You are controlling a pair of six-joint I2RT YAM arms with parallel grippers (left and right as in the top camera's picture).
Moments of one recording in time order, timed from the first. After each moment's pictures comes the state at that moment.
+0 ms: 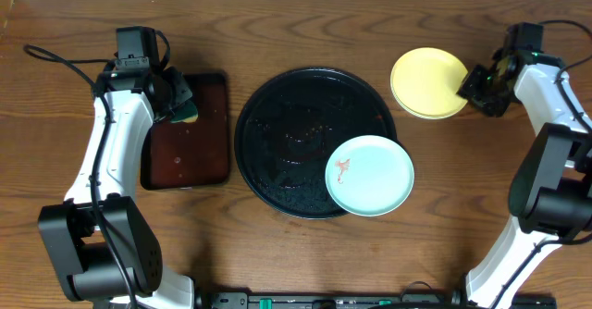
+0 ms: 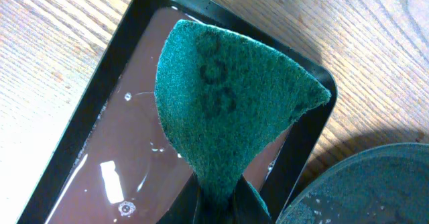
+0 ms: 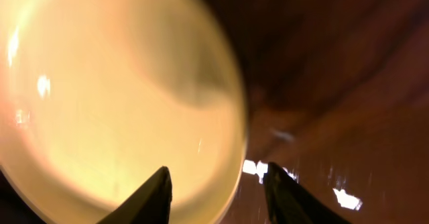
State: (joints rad) left arm 0.12 1.70 1.33 -0.75 0.00 -0.48; right arm -0.19 2.05 1.53 -0.80 -0.19 0.42
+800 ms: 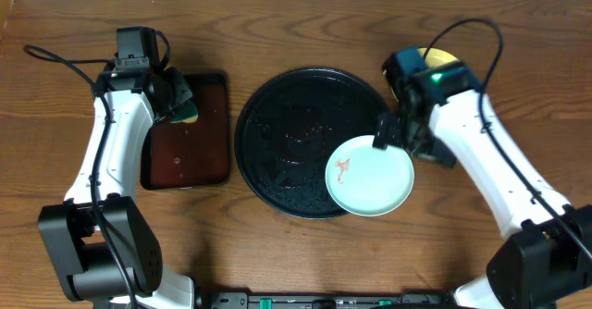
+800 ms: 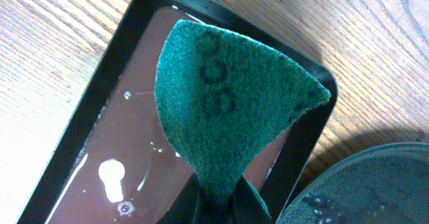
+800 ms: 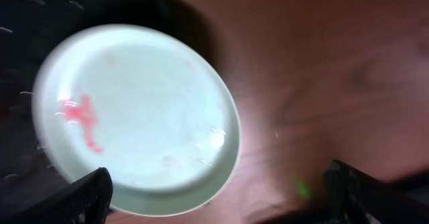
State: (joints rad) left arm 0.12 1.70 1.33 -0.75 0.00 -0.48; right arm 0.38 1.70 1.44 -1.36 0.13 0.74
